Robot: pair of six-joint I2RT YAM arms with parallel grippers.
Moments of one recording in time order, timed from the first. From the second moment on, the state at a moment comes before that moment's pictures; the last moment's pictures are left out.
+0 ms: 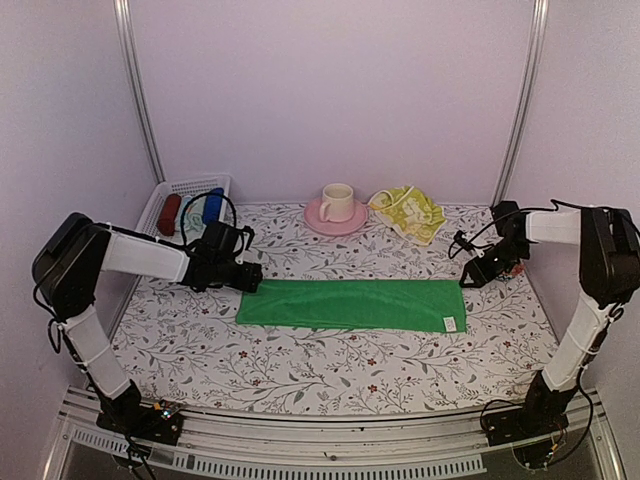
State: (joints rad) left arm -0.51 1.75 0.91 0.03 -0.16 -0.15; right arm 0.03 1.77 1.14 -0.62 -0.29 -0.51
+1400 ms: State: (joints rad) left arm -0.39 1.78 0.85 0.09 0.18 -0.25; right arm 0.03 1.87 1.15 -0.63 -0.44 -0.43
